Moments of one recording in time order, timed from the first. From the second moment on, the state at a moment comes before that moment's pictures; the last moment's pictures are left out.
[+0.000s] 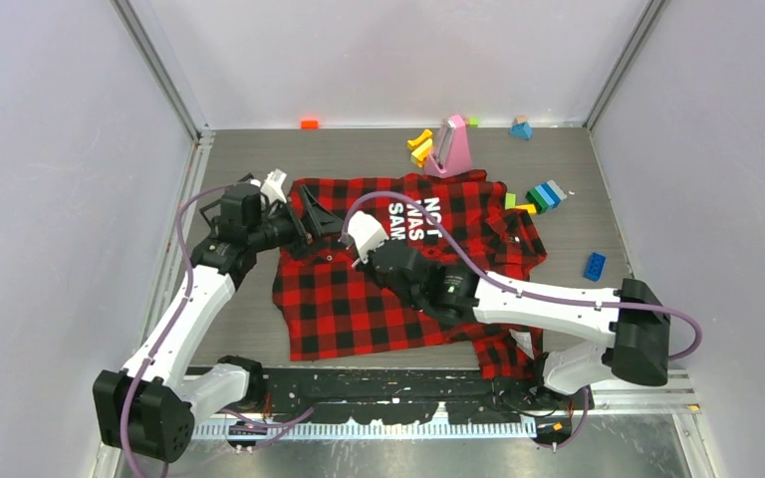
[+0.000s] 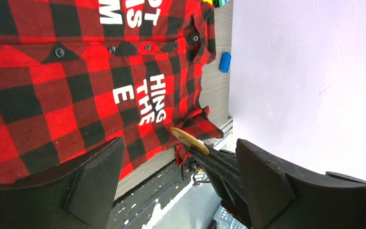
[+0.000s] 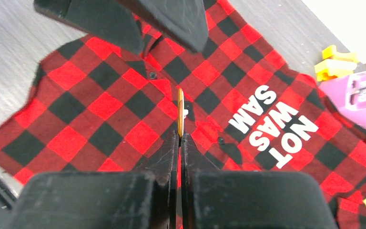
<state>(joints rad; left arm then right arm) -0.21 1.05 0.89 -0.37 0.62 -0.85 1.18 1.39 1.07 -0.11 0.47 -0.01</state>
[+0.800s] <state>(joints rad) -0.33 1.10 0.81 -0.23 0.52 -1.00 1.22 1.46 1.08 -0.03 0.62 -0.17</state>
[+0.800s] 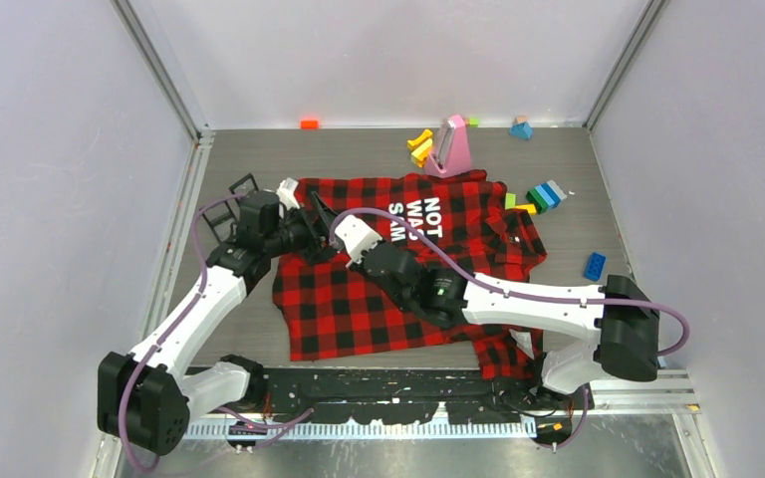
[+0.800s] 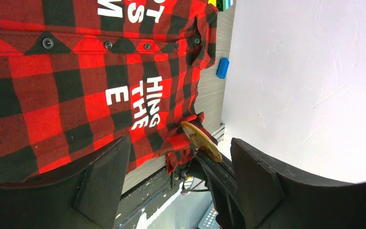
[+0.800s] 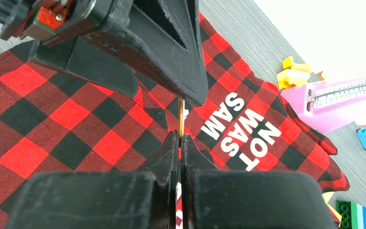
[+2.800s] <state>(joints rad) -0.32 1.04 0.66 0.19 0.66 -0.91 0.71 1.21 0.94 0.01 -0.22 0.46</state>
